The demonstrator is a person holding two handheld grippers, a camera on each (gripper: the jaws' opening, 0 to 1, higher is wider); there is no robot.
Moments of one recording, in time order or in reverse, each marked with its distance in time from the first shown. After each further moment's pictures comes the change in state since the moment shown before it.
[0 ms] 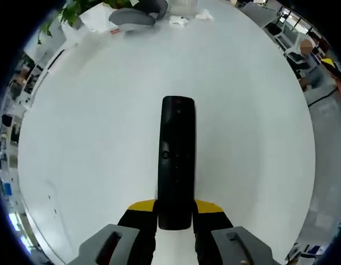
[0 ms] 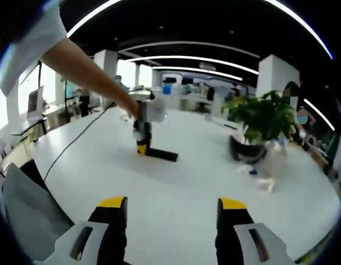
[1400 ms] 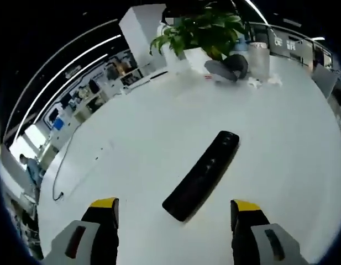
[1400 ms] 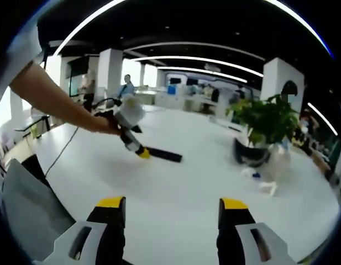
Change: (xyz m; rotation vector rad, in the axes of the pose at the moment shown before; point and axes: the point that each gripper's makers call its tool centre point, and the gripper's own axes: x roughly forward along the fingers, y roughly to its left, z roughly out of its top) left arm -0.037 -0.004 -0.013 -0.548 -0.537 0.550; right arm -0.002 0.008 0.000 -0.033 -0.002 0.026
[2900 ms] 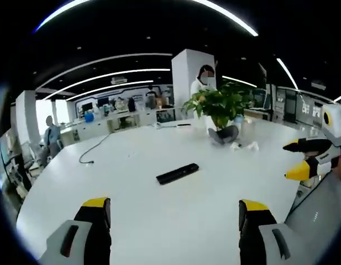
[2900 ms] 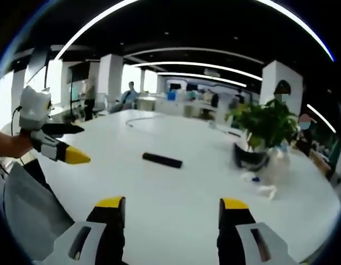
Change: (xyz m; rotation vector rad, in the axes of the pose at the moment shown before) left arm -0.223 -0.071 -0.041 -0.327 -0.319 0.125; right arm -0.005 -0.001 0.008 0.006 -0.051 -0.004
